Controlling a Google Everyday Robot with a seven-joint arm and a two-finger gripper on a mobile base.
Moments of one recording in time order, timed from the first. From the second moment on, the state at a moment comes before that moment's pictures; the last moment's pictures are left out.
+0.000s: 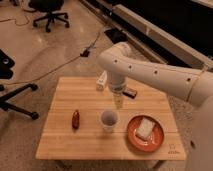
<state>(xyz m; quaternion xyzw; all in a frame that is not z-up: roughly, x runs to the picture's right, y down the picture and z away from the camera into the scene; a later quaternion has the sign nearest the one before) 0.052 0.044 0.716 -0.34 0.03 -0.06 0.94</state>
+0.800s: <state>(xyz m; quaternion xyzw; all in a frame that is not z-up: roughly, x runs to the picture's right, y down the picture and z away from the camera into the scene) 0.025 0.040 0.718 -0.34 0.03 -0.07 0.94</state>
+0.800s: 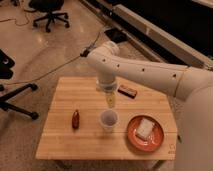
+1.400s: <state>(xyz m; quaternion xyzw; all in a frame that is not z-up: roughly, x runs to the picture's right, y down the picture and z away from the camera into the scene) -0.001 0.037 0.727 -0.34 0.04 -0.07 0.94</state>
